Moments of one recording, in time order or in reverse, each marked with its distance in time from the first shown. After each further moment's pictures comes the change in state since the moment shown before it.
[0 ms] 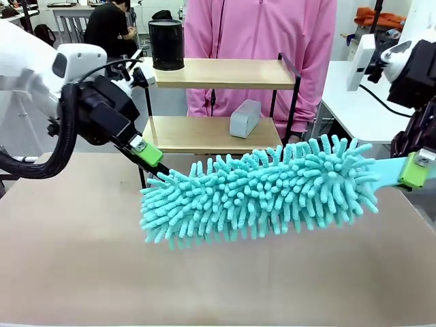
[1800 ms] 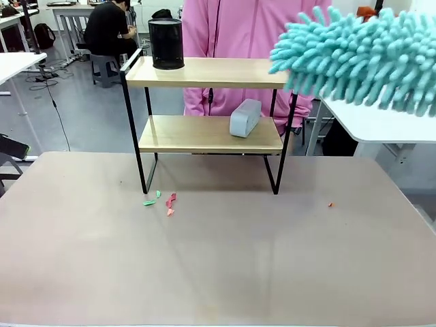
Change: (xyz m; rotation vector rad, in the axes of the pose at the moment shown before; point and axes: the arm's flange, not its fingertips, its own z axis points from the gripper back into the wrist) left arm -0.157 -0.097 0.152 0.296 -0.304 -0.100; right arm -0.197 0.100 0.069 -0.067 -0.580 -0.138
